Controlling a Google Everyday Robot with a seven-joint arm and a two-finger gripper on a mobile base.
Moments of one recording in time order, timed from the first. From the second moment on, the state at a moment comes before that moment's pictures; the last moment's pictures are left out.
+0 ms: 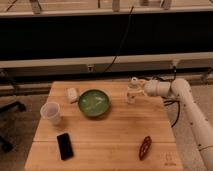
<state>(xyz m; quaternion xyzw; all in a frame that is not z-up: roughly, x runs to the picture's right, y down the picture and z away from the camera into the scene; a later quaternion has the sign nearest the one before) 0.181 -0.001 0.852 -0.11 -0.44 0.31 0.83</state>
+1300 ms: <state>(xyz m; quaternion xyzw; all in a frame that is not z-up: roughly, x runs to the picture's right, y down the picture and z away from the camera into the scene) 0.176 0.018 0.854 -0.12 -0.43 0.31 0.84</state>
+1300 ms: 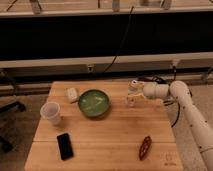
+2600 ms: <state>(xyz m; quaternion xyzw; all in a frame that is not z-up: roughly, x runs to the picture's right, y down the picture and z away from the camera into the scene) 0.228 0.061 0.858 -0.14 -0.39 0.35 0.84</state>
